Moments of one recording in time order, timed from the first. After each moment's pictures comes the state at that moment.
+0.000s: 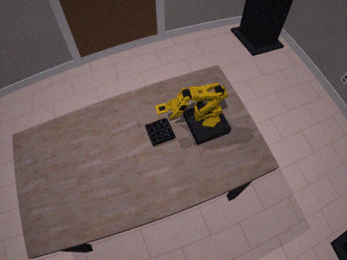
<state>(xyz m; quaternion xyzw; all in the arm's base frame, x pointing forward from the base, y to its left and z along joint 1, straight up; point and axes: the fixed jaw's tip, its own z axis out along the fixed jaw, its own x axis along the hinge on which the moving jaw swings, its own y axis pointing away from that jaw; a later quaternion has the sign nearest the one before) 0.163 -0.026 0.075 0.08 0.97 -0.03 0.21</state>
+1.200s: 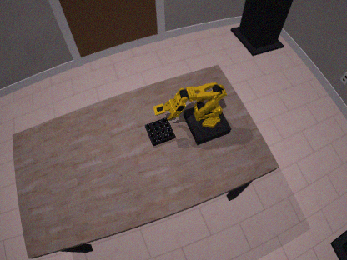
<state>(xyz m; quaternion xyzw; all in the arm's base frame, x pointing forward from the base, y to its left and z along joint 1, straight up) 0.170 -0.027 0.073 0.08 0.98 -0.03 0.20</state>
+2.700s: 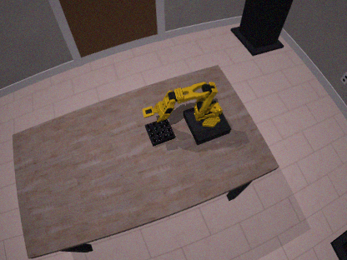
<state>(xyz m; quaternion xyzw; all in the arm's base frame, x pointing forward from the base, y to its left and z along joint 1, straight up) 0.215 -0.036 0.072 0.08 0.98 -0.02 0.20</state>
